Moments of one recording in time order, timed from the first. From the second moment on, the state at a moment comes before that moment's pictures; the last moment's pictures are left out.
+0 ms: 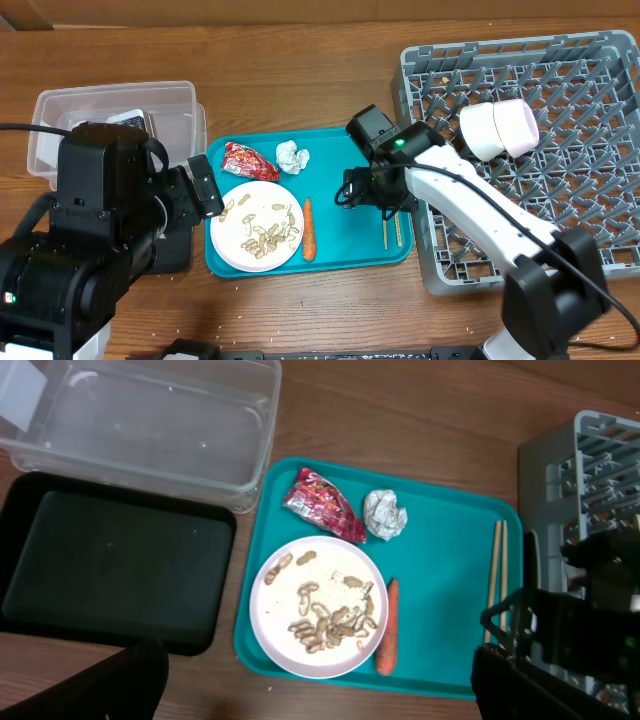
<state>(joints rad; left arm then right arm) -0.21 1.15 1.77 -1.52 -0.12 -0.46 0.58 1.78 1.38 -1.07 -0.06 0.62</state>
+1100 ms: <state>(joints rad) -0.21 1.27 1.77 -1.54 -0.14 -0.46 0.51 1.87 1.15 -0.75 -0.09 0.59</state>
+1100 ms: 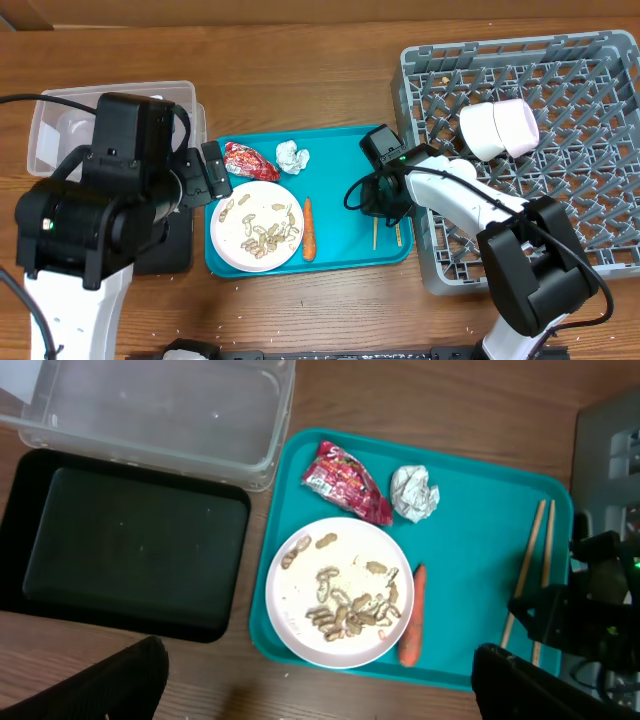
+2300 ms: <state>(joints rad) -0.21 0.99 1.78 -1.62 -0.20 -0.50 0.23 1.55 1.41 -0.93 0.06 0.23</state>
